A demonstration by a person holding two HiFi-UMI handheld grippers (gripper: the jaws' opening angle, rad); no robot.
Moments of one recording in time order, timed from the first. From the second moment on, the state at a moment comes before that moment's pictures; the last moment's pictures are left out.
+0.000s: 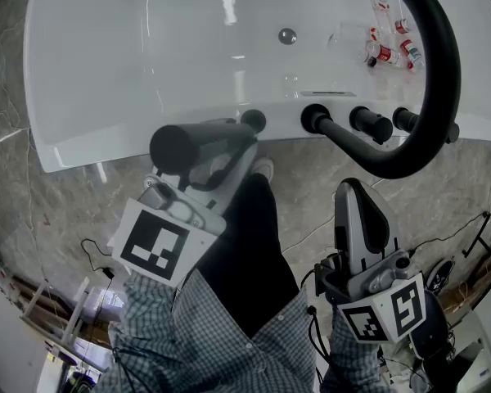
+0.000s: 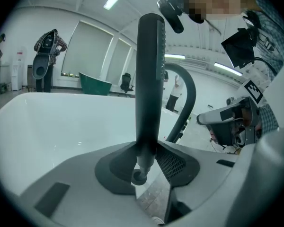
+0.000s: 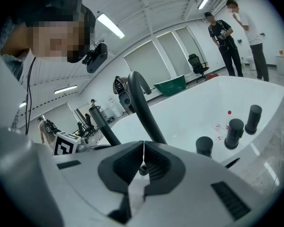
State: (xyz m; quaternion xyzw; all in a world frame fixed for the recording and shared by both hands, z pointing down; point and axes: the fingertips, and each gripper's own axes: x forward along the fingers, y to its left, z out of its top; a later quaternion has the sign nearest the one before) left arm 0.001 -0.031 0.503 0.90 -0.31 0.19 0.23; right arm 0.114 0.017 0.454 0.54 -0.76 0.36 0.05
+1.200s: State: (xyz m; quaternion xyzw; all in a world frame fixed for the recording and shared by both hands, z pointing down) left arm 0.019 -0.017 0.587 0.90 -0.26 0.32 0.15; right arm 0.112 0.025 0.479 0.53 -0.75 0.39 0.05
